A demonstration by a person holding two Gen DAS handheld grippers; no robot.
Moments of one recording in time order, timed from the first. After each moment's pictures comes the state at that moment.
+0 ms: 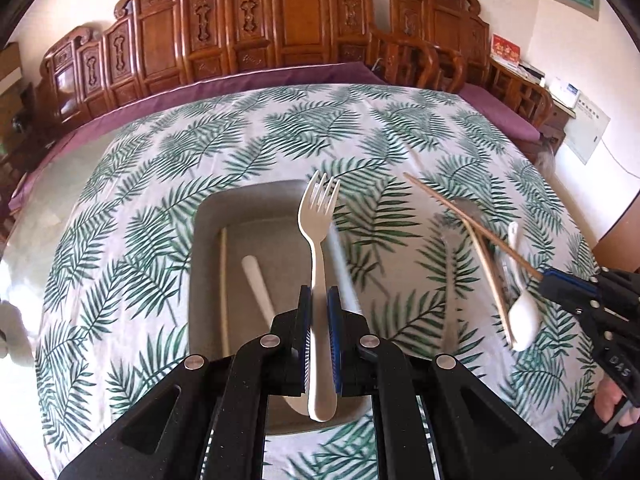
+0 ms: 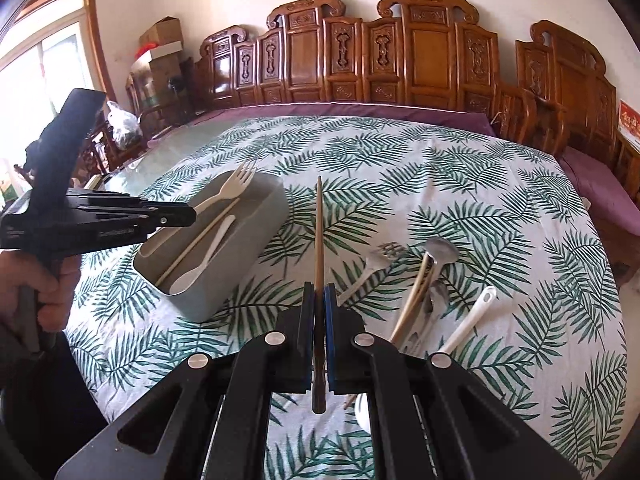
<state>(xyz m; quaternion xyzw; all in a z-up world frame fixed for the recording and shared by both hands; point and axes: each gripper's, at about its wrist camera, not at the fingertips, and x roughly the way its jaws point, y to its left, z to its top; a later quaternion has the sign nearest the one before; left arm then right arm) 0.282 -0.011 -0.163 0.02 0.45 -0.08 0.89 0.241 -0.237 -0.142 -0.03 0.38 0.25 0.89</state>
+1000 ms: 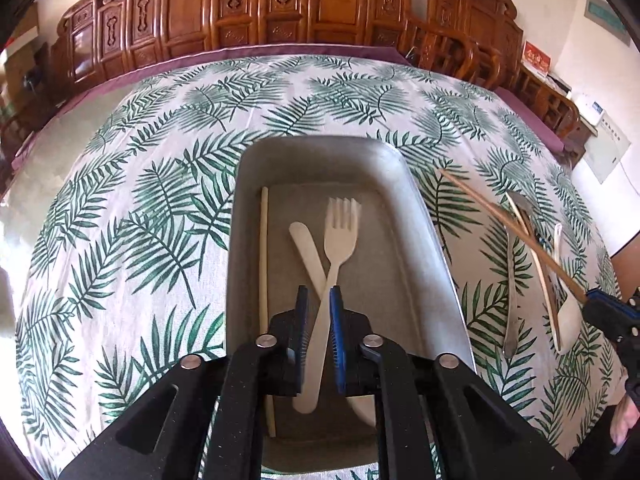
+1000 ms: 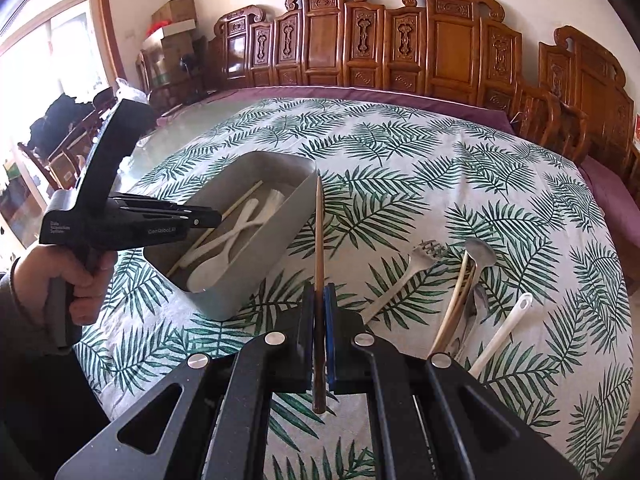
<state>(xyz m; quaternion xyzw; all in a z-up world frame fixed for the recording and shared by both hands) 0.298 0.035 -0.204 -0.02 0.48 -0.05 0.88 0.242 -0.192 -0.148 -0.06 0.40 0.26 0.87</state>
